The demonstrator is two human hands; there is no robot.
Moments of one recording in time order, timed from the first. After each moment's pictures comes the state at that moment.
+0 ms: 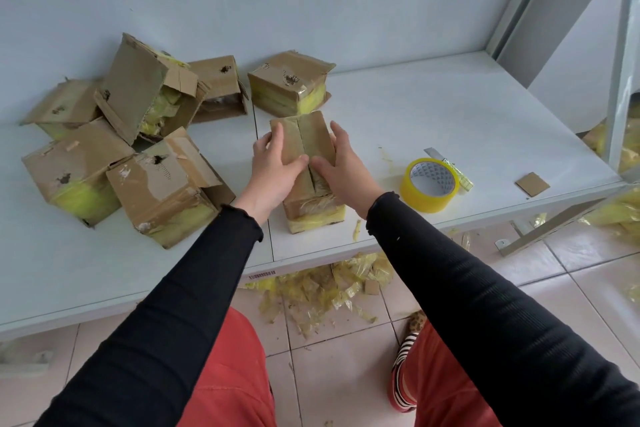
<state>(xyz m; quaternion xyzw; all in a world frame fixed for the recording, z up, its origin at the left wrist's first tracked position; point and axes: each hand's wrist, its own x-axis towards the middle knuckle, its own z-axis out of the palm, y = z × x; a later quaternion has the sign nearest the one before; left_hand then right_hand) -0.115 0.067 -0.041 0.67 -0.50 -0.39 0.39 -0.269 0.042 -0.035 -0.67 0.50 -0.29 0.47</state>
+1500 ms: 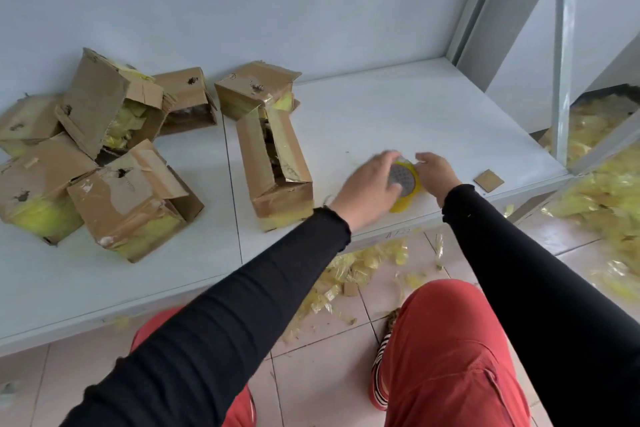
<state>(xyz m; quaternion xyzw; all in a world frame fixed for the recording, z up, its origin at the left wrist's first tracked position) -0.291 0.062 -0.023 0.52 -0.76 -0.31 0.23 -0.464 -0.012 -0.066 -0.51 0.72 -0.26 0.40</state>
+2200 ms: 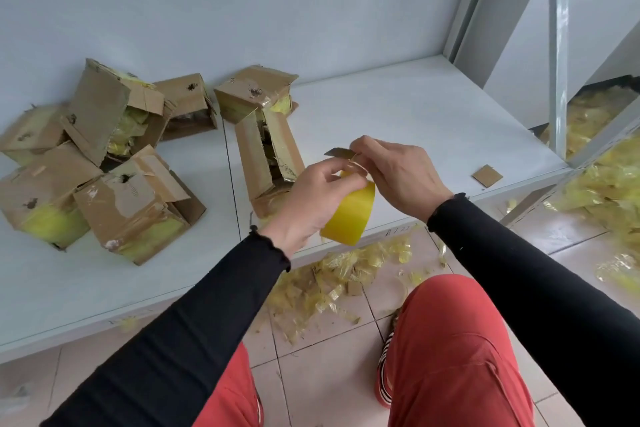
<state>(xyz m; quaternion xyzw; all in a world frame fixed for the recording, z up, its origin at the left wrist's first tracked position) -0.238 0.110 0.014 0.55 -0.53 -0.51 0.40 -0.411 0.060 0.004 -0.88 0.38 -0.29 0.00</state>
